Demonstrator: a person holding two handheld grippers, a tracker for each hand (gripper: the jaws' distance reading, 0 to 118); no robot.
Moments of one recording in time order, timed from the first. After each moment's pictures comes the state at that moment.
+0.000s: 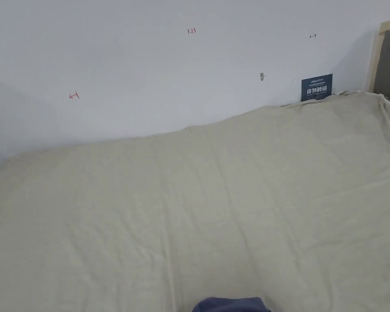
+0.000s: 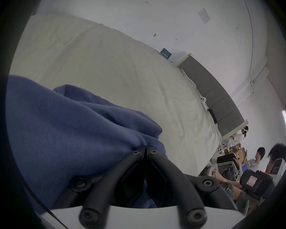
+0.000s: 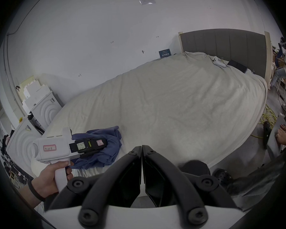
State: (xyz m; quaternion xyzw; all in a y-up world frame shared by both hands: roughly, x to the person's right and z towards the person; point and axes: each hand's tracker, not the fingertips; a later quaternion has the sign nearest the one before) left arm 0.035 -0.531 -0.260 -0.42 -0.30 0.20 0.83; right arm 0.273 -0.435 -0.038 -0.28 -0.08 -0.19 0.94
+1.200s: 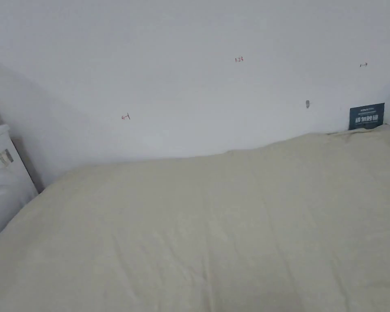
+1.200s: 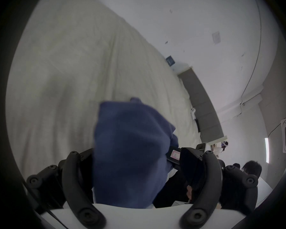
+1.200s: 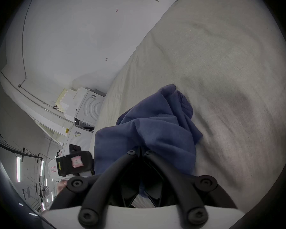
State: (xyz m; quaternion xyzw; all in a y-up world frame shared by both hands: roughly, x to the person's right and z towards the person) left arm -0.086 -0.531 -0.280 -0.49 -0.32 0.28 0.76; right arm 0.249 -0.569 -0.194 -0.35 0.16 -0.42 0.82
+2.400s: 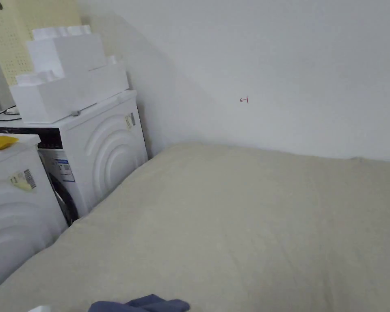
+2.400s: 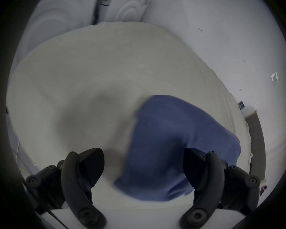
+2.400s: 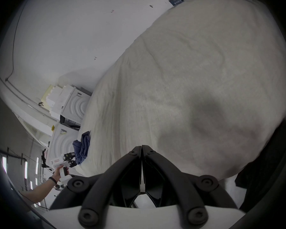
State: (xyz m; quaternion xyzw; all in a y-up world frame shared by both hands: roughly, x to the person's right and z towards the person) left arm -0.551 -0.478 -0.287 -0.45 0.05 0.26 0.85; right arm 0.232 -0.507 -0.137 -0.38 0.08 -0.36 0.85
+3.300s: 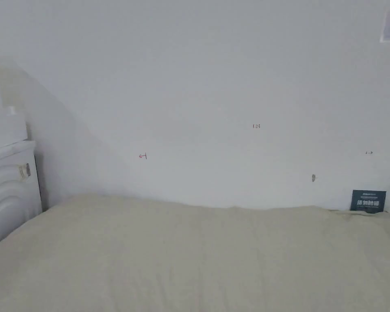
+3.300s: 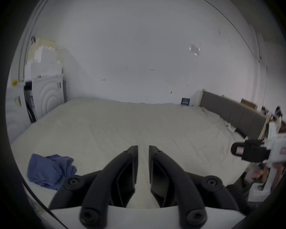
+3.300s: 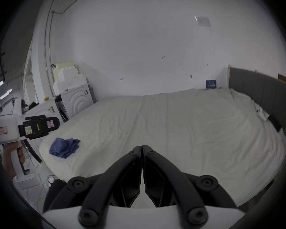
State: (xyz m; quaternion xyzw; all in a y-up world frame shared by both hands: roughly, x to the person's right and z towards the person) left arm -0.111 -0.331 -0.171 -0.16 -0.13 -0.01 0.98; right arm 0.206 -0.351 -0.123 -0.20 0.06 -0.05 0.98
